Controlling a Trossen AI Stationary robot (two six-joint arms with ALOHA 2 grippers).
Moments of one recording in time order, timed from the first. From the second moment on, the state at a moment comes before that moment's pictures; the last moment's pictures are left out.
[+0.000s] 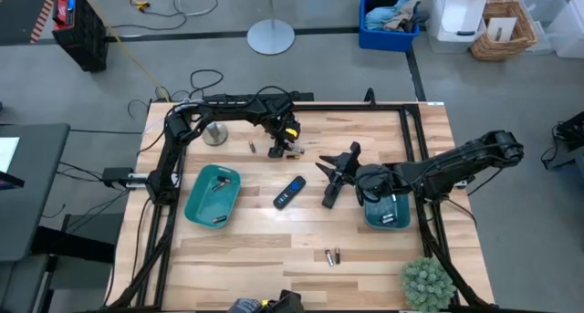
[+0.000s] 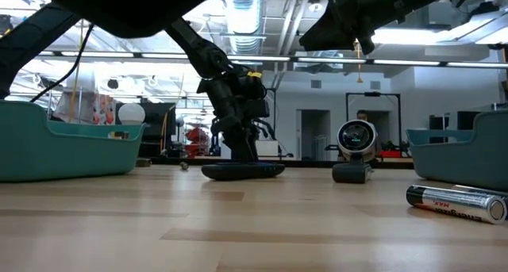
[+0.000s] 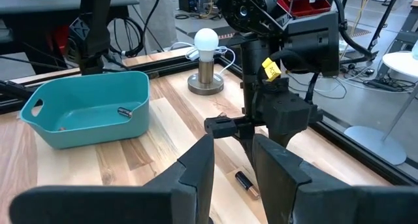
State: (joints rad) left arm 0.56 2.14 1.54 -0.54 0.34 0.76; right arm 0.18 1.28 0.71 0.27 0.71 0.21
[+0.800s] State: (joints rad) left arm 0.54 2.14 1.54 -0.53 0.28 0.74; right arm 0.18 1.28 0.71 0.27 0.71 0.21
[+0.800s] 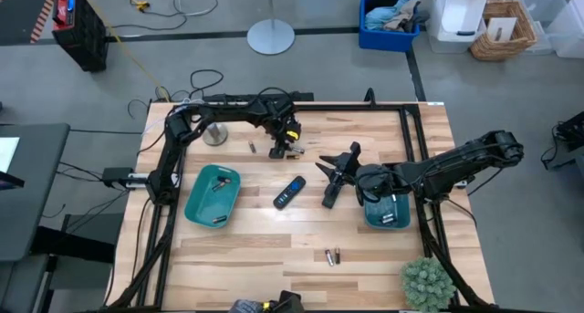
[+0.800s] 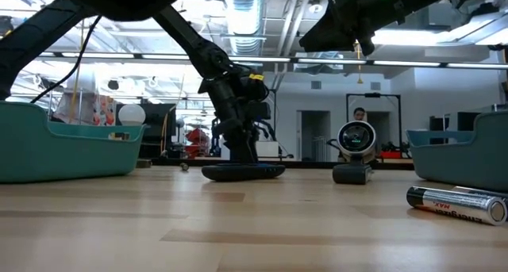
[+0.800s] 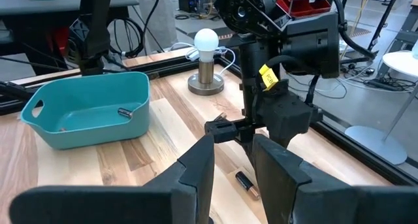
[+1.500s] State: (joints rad) left arm 0.55 2.14 1.54 -0.54 0.31 0.76; right arm -0.02 1.29 0.78 0.06 0.46 0.28
